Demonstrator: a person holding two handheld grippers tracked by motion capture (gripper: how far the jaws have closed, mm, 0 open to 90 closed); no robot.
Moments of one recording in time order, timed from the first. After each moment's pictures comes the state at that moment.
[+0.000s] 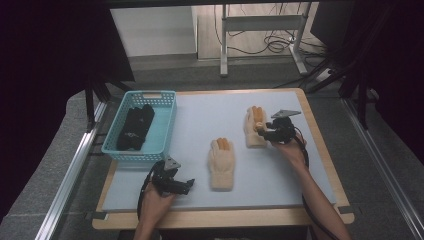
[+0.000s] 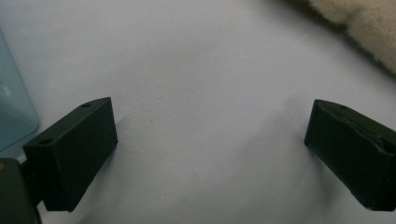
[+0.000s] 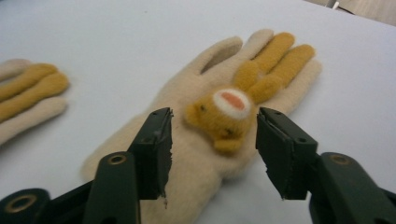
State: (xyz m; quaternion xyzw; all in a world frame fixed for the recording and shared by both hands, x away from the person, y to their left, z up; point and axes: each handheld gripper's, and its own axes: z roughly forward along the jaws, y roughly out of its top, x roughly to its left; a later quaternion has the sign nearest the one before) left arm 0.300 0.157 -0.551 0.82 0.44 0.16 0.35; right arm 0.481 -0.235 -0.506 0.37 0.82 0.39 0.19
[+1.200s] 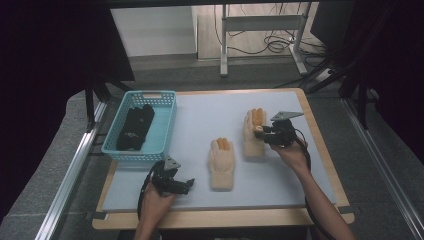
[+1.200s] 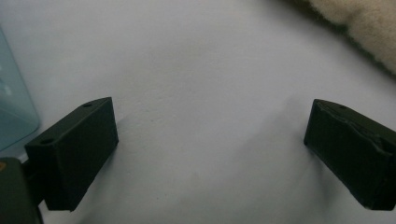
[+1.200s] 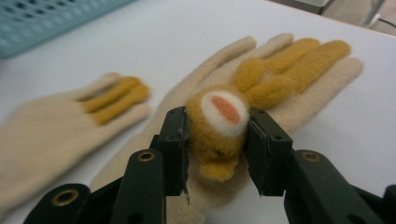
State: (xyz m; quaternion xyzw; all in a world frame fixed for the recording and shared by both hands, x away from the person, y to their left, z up) left arm 0.300 0.157 -0.551 0.81 0.44 0.16 0.35; right arm 0.443 -0.226 -0.475 0.33 0.83 0.43 0.15
